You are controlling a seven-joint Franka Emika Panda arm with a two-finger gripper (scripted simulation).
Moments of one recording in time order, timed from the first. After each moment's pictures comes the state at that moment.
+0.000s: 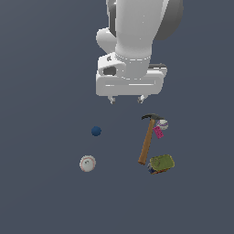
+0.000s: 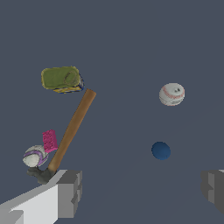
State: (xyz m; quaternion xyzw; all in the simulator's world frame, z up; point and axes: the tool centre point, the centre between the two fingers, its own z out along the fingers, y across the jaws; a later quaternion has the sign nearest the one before) arm 0.004 0.034 0.319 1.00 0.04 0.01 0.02
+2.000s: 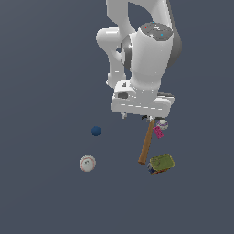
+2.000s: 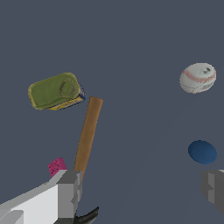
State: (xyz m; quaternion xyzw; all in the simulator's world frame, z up) arm 0.017 0.078 0.239 1.00 -0.08 0.03 0.01
